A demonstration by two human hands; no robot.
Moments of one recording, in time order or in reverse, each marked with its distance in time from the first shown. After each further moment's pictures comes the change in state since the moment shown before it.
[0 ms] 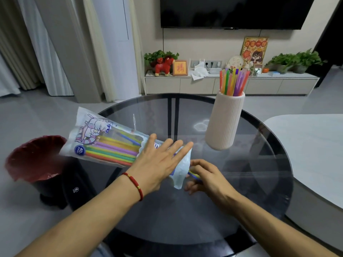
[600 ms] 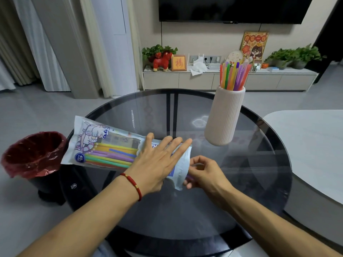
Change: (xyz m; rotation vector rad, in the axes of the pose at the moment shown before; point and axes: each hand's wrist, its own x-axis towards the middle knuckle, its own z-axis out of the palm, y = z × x) left_hand -0.006 0.008 0.009 -0.046 0.025 -0.028; right_hand -0.002 -0.004 0.009 0.065 0.064 0.047
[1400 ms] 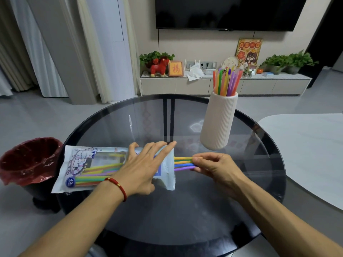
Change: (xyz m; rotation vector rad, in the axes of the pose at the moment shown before) left_hand -0.008 -0.019 0.021 -0.309 -0.076 -0.118; right_hand 0.007 -0.027 -0.035 0.210 0.079 -0.047
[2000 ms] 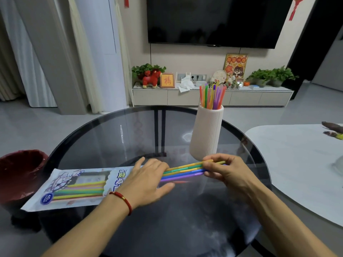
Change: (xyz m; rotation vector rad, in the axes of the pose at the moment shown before) left_hand 0.026 0.027 0.003 -0.279 0.019 -0.010; right_hand -0.009 -0.043 -0.046 -0.140 0.013 -0.106
